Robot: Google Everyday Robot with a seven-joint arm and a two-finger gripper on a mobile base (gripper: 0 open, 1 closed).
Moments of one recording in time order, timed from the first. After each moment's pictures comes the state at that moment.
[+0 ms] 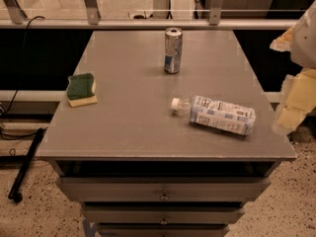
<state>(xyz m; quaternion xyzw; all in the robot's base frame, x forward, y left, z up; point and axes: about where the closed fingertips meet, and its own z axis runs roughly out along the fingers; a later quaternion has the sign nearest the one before) 0.438 -0.217 0.976 -0.60 0.78 -0.03 0.16</state>
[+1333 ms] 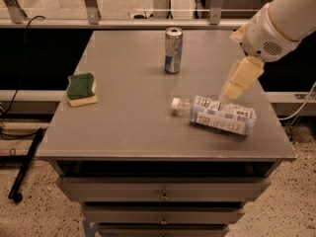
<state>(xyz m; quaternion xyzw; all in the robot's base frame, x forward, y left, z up) 0.543 -0.166 0.944 -0.59 0.76 0.03 0.27</state>
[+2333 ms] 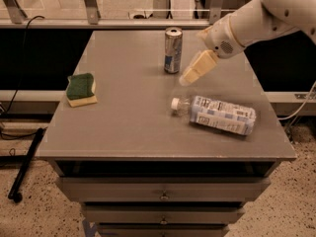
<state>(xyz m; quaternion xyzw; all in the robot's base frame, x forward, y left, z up) 0.643 -0.092 0.910 -0.56 0.73 0.16 0.37</state>
